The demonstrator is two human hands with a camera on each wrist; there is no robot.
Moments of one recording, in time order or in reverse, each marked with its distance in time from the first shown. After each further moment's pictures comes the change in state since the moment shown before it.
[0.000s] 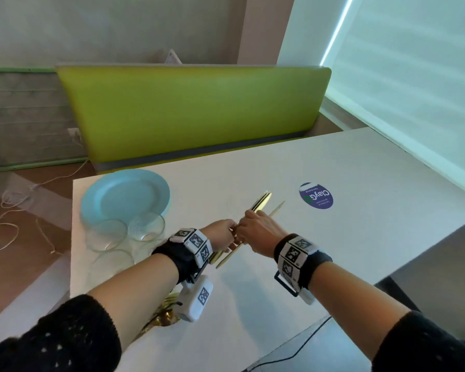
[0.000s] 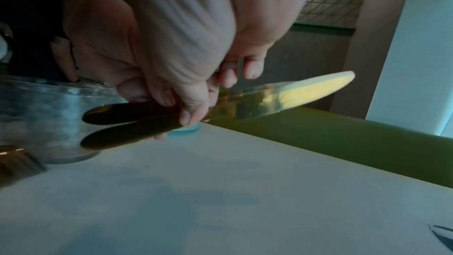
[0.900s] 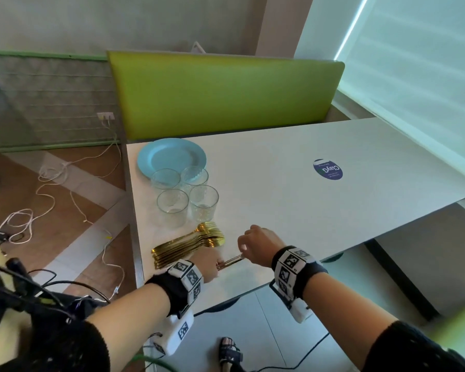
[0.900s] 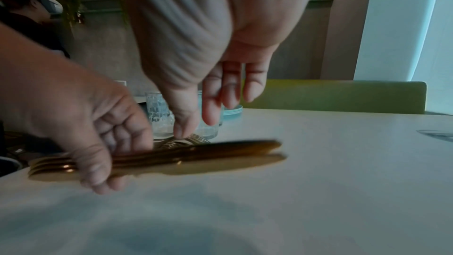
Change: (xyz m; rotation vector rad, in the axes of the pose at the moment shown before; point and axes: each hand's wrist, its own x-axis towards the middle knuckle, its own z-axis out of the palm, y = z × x) left_hand -0.168 -0.145 0.047 0.668 0.062 -0.006; right_hand -0.072 -0.172 -0.013 0.306 -0.187 0.144
